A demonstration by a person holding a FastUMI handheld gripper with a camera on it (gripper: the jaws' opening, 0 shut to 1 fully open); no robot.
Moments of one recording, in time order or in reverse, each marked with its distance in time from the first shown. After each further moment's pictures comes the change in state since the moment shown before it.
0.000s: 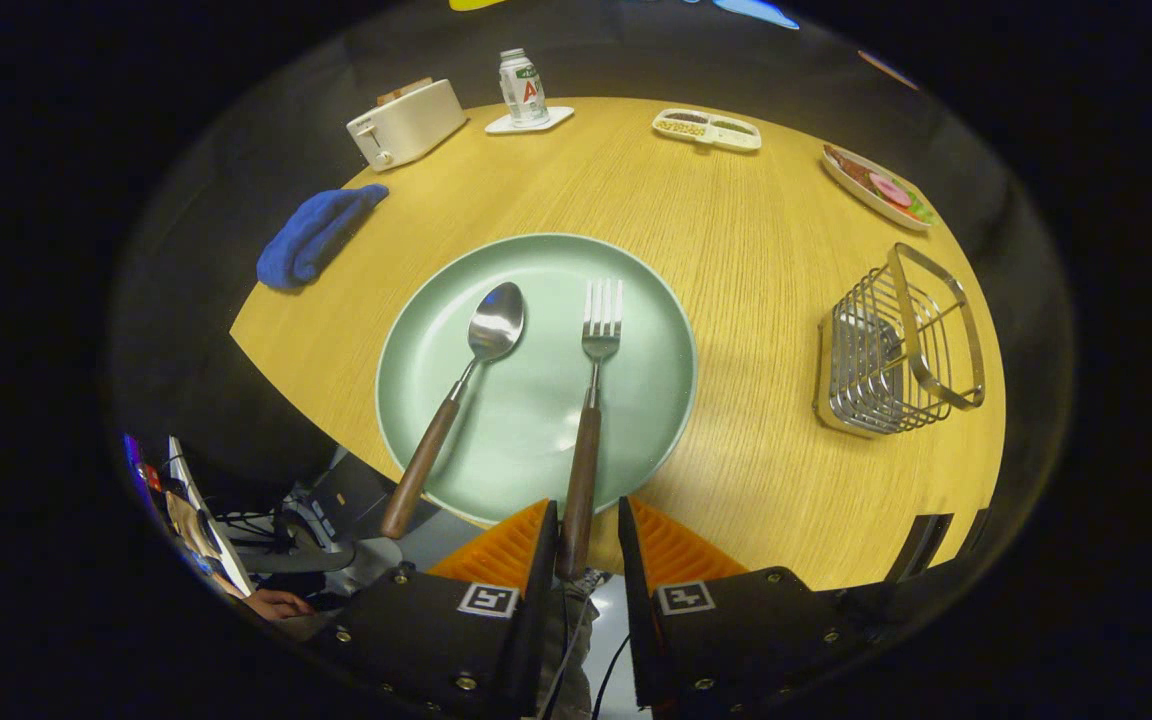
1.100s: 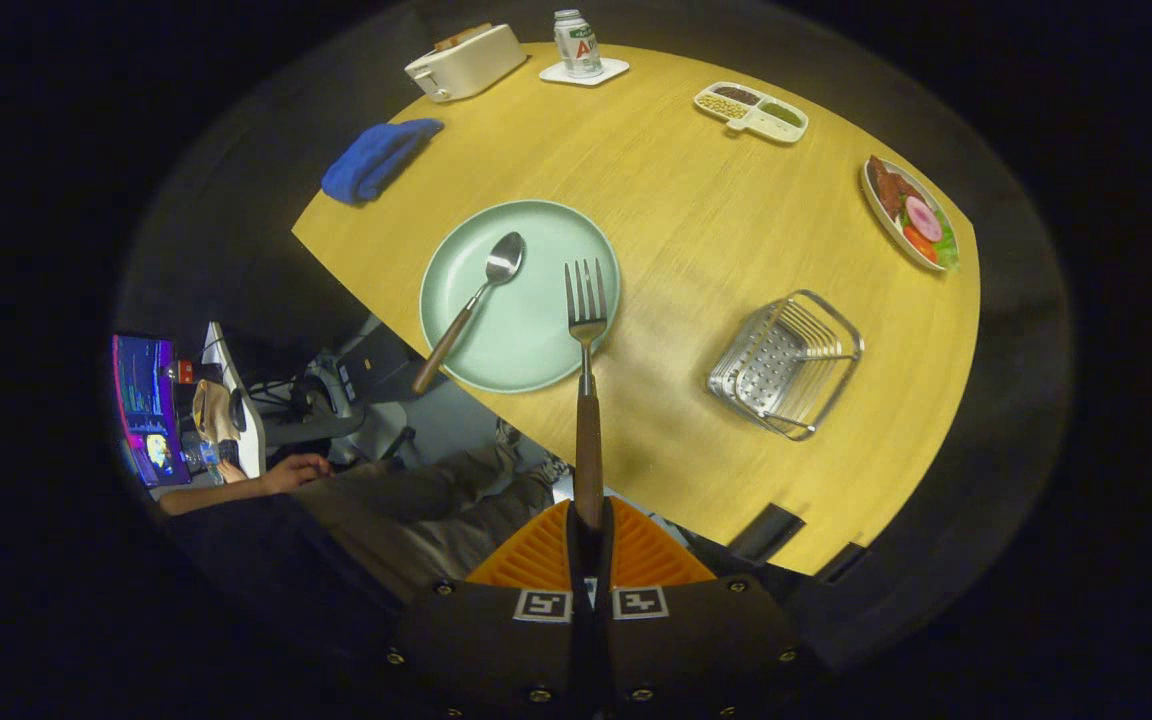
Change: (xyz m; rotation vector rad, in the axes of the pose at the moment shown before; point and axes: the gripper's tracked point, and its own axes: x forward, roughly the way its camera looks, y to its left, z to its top) arm -0.161 -0.099 0.022 -0.267 0.358 0.018
